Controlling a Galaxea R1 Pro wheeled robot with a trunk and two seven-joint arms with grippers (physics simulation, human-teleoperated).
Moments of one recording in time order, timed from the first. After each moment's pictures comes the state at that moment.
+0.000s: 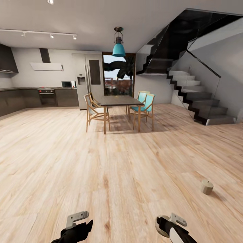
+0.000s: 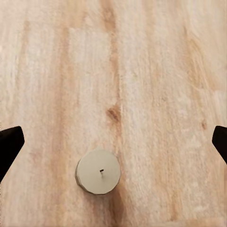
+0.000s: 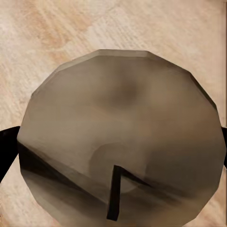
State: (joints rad) left arm 0.13 -0.05 -0.08 -1.59 0.31 0.61 0.20; right arm -0.43 0.00 -0.06 -0.38 -0.42 0.13 -0.13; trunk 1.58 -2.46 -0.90
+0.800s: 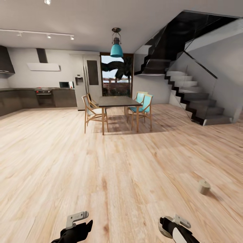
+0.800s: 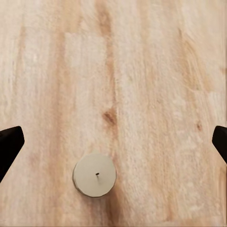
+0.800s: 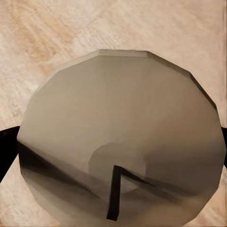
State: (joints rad) left arm 0.13 -0.05 -0.07 -1.59 0.31 0.62 0.20; right arm -0.43 -0.01 -0.11 -0.38 -0.41 0.14 -0.13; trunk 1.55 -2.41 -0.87
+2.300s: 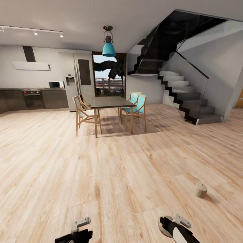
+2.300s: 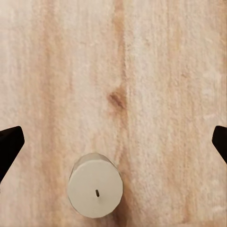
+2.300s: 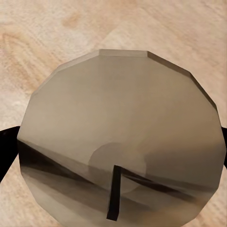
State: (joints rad) left arm -0.09 -0.05 -0.03 -1.10 0.31 0.60 0.21; right arm -0.43 -0.01 -0.12 -0.39 -0.41 0.13 -0.13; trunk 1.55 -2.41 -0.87
